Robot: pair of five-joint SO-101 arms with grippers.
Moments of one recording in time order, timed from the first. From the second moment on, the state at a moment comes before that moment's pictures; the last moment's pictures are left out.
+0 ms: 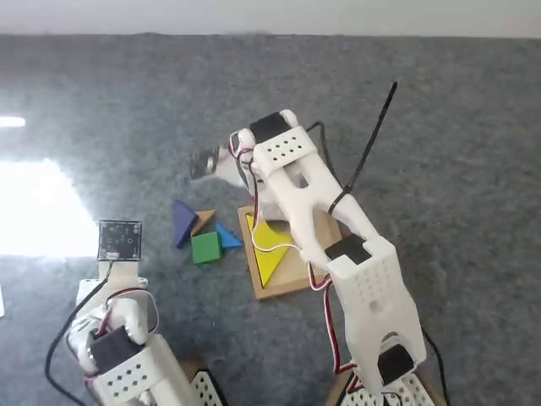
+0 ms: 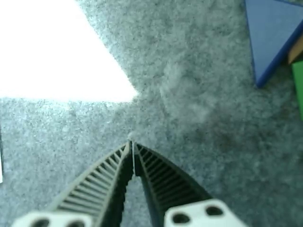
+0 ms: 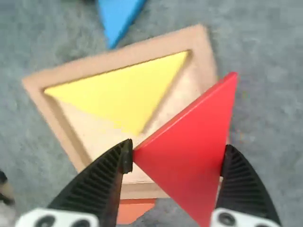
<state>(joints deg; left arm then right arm) -38.0 -101.7 96.9 71.2 -24.7 -35.3 39.6 -32.4 100.7 59.2</state>
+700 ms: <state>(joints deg) -38.0 -101.7 96.9 71.2 -24.7 -34.6 39.6 -26.7 100.1 73.6</state>
